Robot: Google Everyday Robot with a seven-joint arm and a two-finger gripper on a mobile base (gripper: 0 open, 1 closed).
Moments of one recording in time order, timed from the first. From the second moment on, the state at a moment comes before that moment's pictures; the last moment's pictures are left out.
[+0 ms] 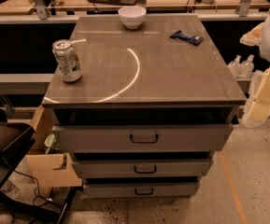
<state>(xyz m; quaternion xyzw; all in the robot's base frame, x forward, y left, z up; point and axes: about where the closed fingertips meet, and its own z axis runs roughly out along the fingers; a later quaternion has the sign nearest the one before) 0.438 -0.215 0.983 -0.60 0.78 -0.04 0.17</state>
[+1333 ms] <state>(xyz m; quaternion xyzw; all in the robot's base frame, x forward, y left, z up) 0.535 -0.275 0.954 -0.42 0.85 -0.01 0.33</state>
